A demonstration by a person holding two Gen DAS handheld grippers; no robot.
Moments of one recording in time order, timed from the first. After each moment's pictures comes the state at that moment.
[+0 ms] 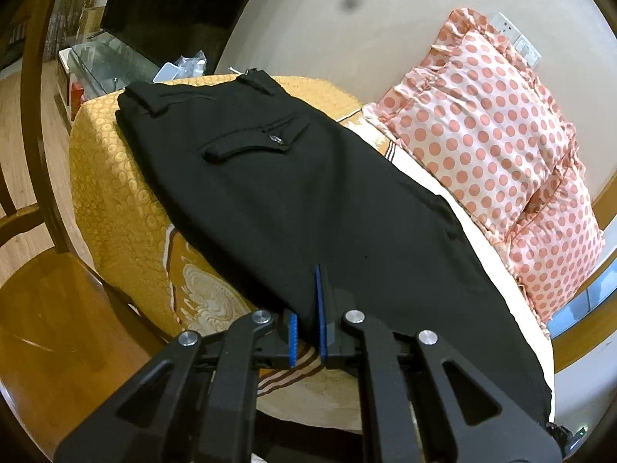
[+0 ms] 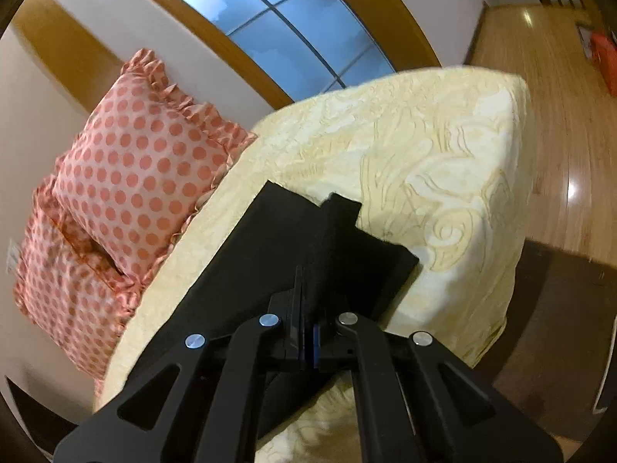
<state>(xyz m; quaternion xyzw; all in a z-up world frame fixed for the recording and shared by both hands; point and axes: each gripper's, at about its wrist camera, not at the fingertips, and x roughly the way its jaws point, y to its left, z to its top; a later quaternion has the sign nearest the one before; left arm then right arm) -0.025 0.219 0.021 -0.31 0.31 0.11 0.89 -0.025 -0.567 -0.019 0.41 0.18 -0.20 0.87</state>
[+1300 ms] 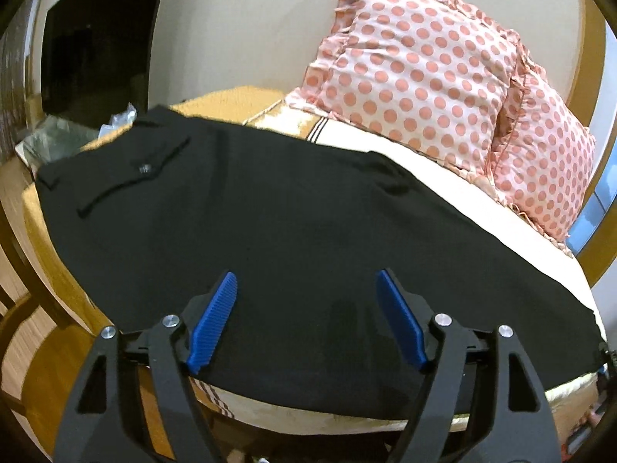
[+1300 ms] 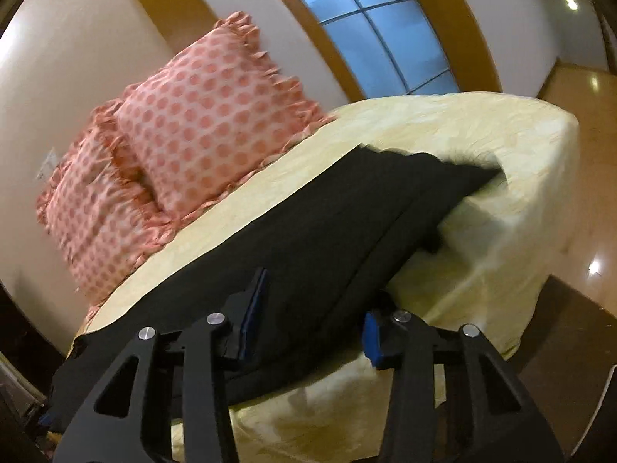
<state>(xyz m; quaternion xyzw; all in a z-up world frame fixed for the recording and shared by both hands) 0.007 0.142 0.031 -0.16 0.32 0.06 0.93 -0.034 -0.507 -0.024 0.32 0.16 -0.13 0.93</state>
